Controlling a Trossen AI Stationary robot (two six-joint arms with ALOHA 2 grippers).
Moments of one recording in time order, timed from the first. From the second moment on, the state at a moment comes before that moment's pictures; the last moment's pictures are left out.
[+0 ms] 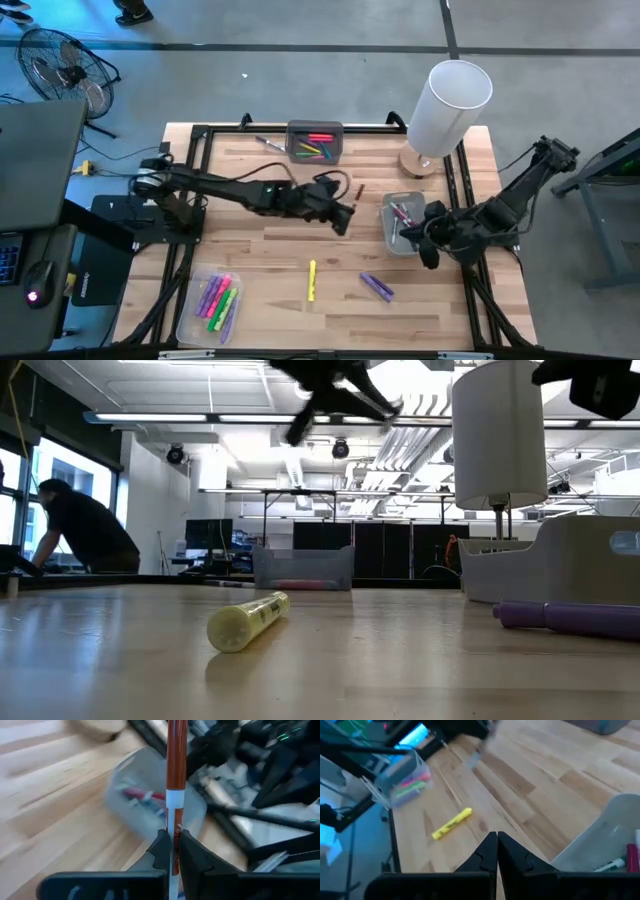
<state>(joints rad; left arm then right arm) -0.09 1.71 1.36 -0.12 -0.23 -0.87 0.72 0.91 0.80 -0.67 0.71 1.19</state>
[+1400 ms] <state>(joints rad) 0.16 1.85 1.55 -0.57 0.09 -0.62 0.71 0.87 0.80 -0.73 0.70 1.21</state>
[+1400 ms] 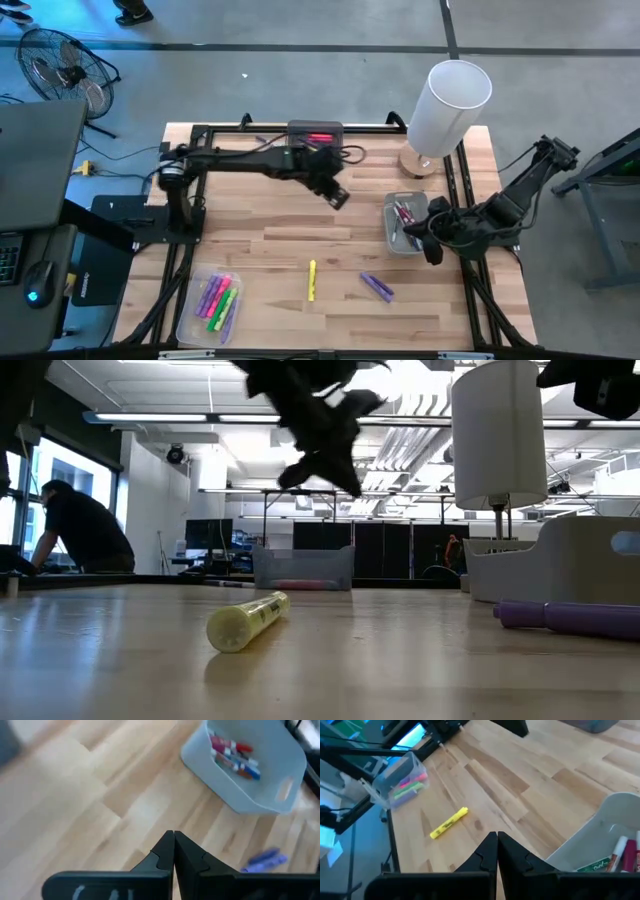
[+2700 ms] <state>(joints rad) 0.01 0.67 0.53 -0.51 -0.08 -0.47 0.37 2.10 1.82 -1.30 -0.08 1.16</state>
